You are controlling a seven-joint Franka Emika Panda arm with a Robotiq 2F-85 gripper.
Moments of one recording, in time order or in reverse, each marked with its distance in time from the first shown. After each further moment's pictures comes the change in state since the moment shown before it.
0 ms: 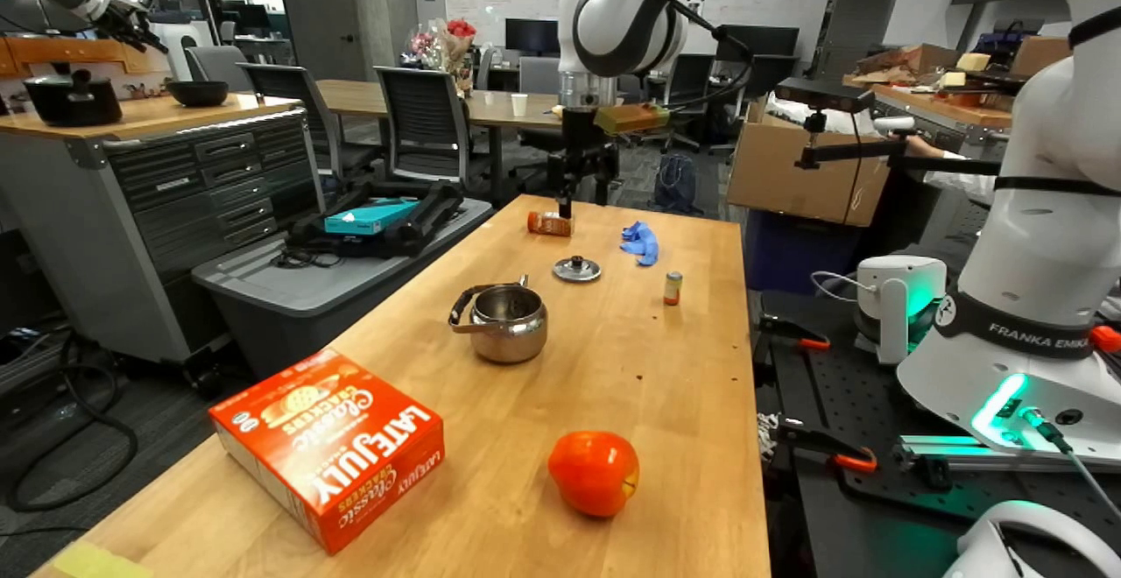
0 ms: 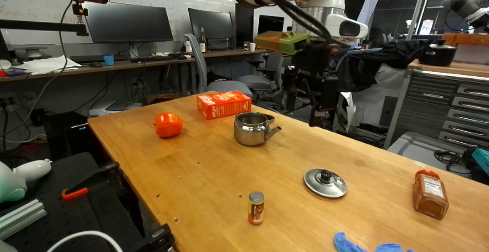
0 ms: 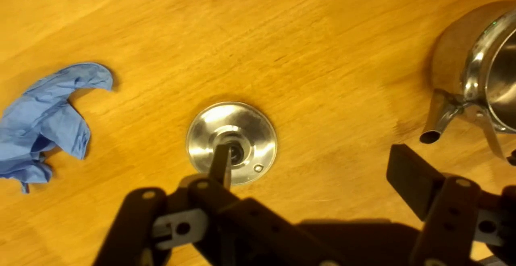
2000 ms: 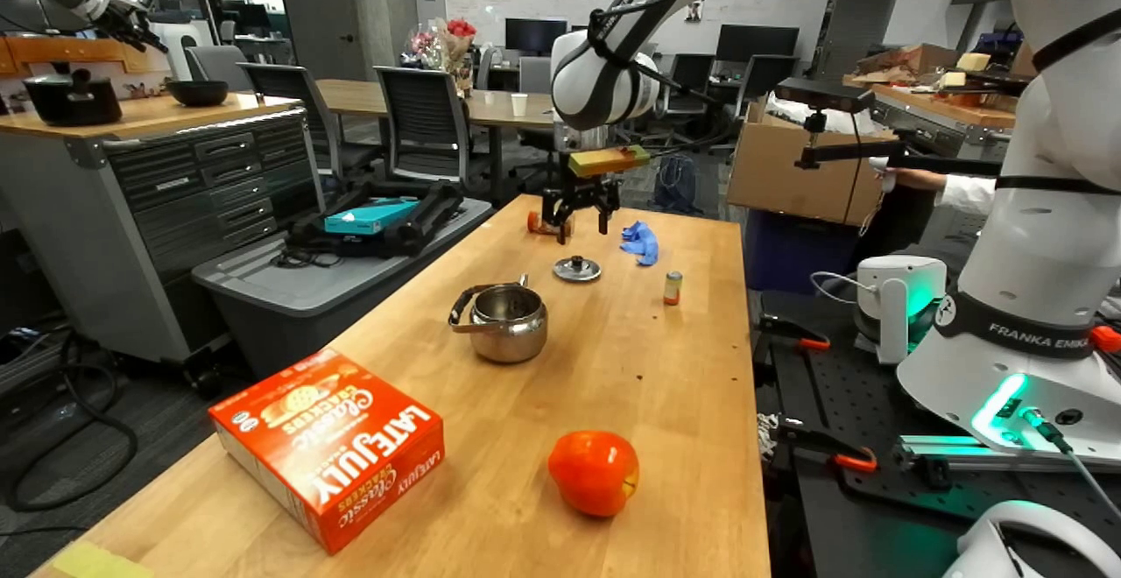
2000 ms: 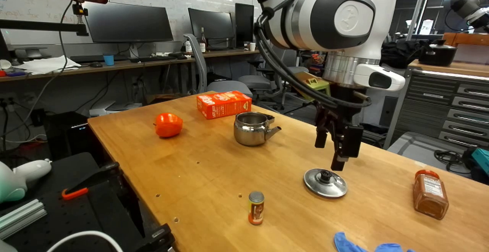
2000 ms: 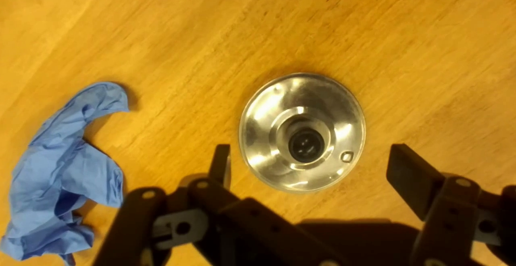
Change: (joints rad) arm -0.037 0.270 -0.062 0.184 0.064 0.022 0.191
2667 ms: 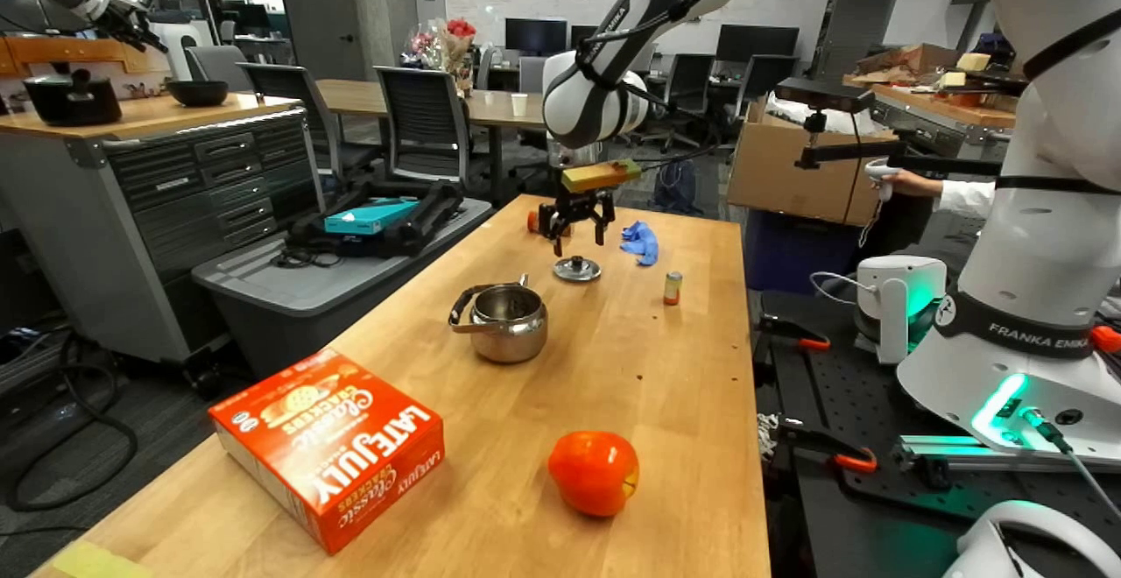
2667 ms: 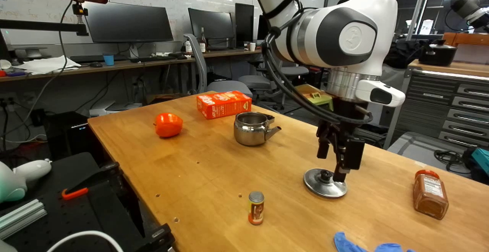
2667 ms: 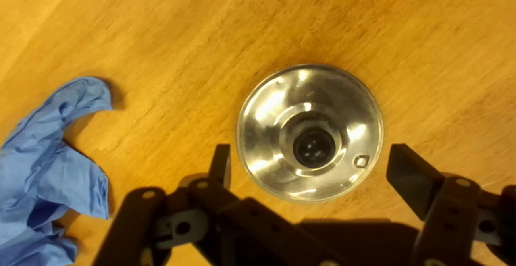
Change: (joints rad) arm -0.003 0.092 0.000 0.073 0.000 -0.011 0.014
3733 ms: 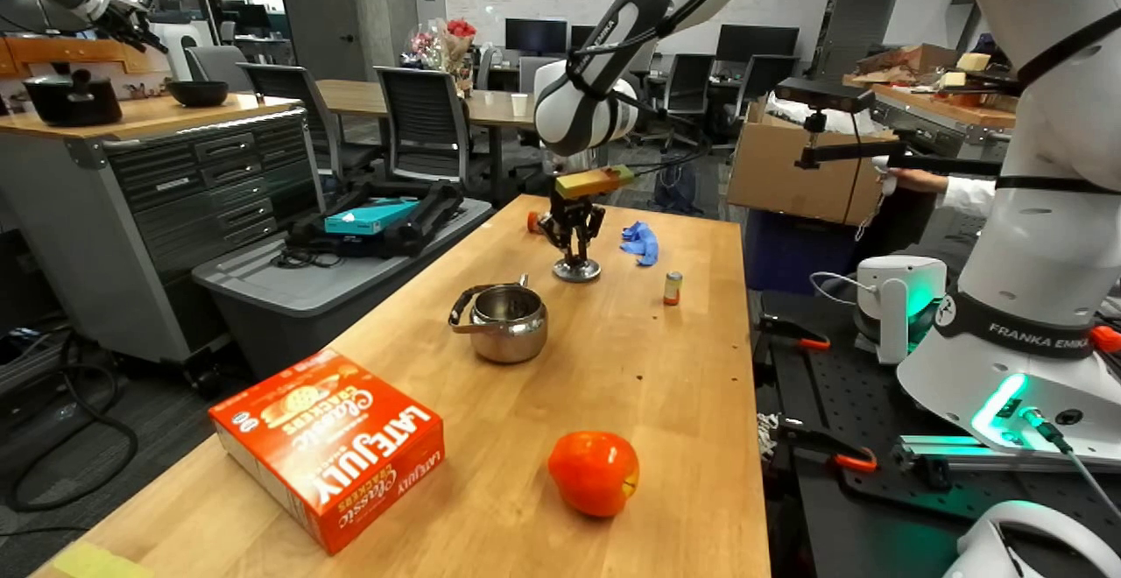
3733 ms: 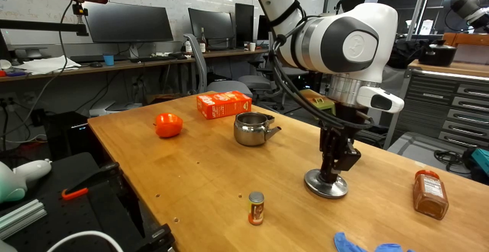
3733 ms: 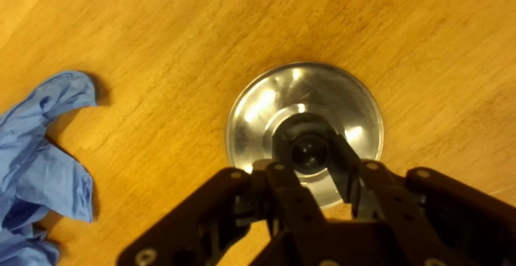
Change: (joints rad) arm 0.000 0.055 0.003 0.064 0.000 -0.038 -0.001
